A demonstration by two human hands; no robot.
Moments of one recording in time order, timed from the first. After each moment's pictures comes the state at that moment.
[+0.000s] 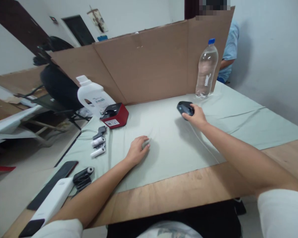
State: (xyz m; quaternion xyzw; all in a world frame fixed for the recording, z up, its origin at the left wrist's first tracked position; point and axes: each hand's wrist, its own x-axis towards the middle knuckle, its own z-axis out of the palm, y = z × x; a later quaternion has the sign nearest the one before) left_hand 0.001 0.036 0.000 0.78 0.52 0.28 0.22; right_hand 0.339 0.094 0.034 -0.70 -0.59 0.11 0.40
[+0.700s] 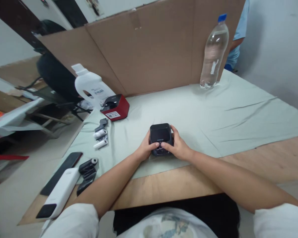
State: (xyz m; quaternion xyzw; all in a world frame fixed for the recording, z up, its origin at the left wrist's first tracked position) left_hand 0.039 0.015 -0.011 0.57 0.31 0.43 0.63; right_hand 0.229 -0.020 -0.008 -0.44 -0.61 0.48 0.45
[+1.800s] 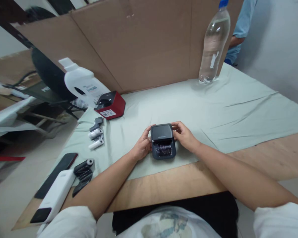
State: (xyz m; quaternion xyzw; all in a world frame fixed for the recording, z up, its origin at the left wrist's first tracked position) left_hand 0.030 0.017 -0.015 0.50 0.35 0.33 0.72; right_hand 0.253 -0.002 0.000 -0.45 -0.52 0.53 0.50
